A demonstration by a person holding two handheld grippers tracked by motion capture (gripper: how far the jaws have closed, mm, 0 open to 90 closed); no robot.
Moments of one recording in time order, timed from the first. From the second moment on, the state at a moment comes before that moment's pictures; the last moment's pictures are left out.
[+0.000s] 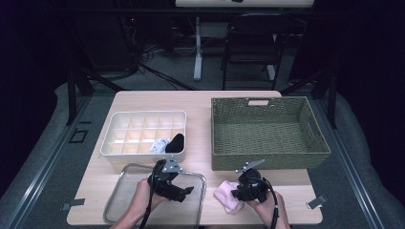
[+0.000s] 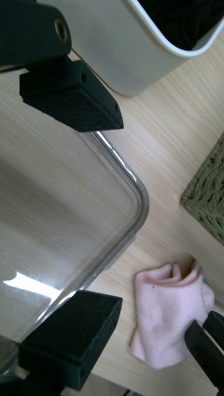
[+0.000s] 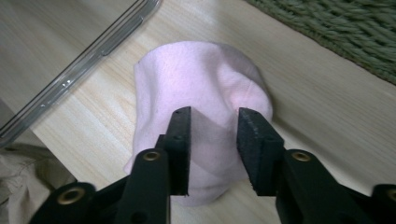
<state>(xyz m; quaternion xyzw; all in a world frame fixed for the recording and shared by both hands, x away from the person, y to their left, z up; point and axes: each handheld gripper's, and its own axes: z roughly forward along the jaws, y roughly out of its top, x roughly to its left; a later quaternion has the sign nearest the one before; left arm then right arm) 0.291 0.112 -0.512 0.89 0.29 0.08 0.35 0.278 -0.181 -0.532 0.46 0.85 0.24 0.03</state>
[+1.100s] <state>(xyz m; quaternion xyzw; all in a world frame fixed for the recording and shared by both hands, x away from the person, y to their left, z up) 0.289 0.068 -0.528 0.90 0.26 0.06 0.35 0.277 -0.188 -0.516 0.48 0.81 0.32 0.02</state>
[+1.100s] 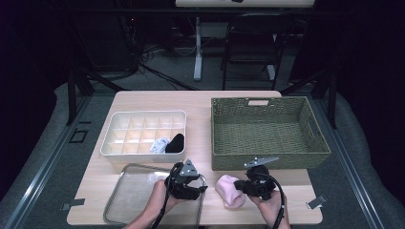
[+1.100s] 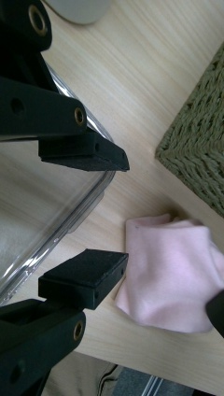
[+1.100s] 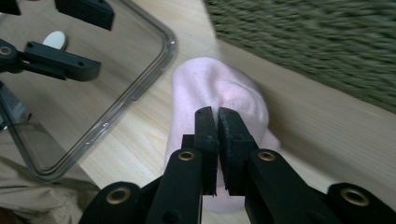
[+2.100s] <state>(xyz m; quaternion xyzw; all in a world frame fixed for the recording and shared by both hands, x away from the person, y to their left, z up) 0.277 0.038 -0.524 0.90 0.25 0.05 0.34 0.283 -0.187 -0.544 0.49 0.83 0.27 0.00</state>
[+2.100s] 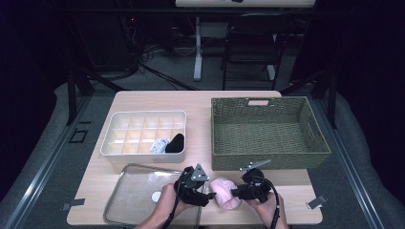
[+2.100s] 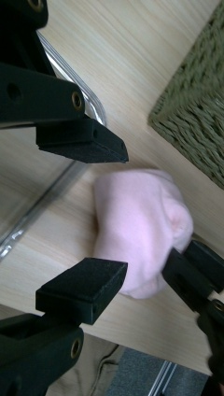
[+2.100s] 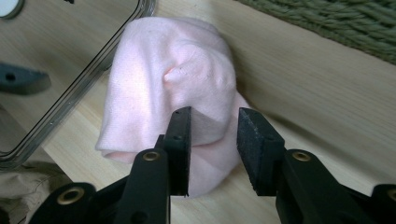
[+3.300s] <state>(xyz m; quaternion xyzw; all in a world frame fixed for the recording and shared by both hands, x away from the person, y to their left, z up) 0.281 0.009 -0.555 0.90 0.28 0.03 0.33 0.279 -0.197 -0.547 0.50 0.82 0.28 0.00</state>
